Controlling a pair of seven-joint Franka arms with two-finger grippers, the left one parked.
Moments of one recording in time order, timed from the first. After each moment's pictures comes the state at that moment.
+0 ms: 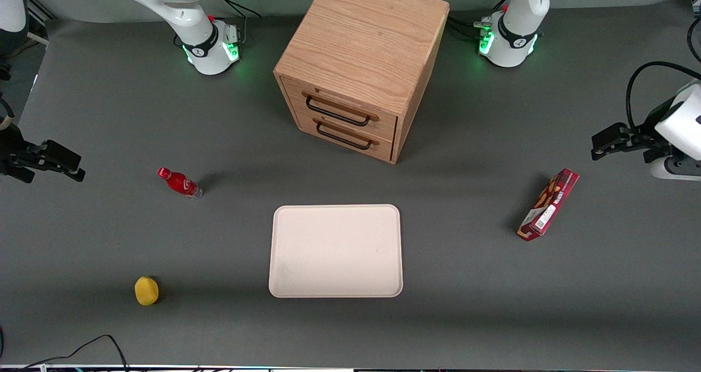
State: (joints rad) arm -0.08 0.15 0.09 -1.39 -0.04 1.65 0.01
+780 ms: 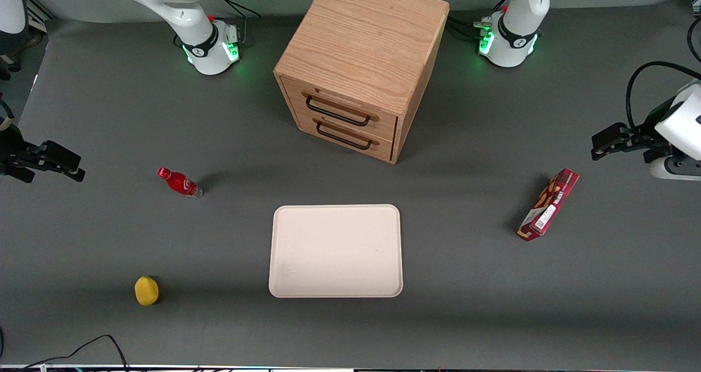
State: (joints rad) arm -0.08 0.15 0.09 -1.39 -0.04 1.65 0.01
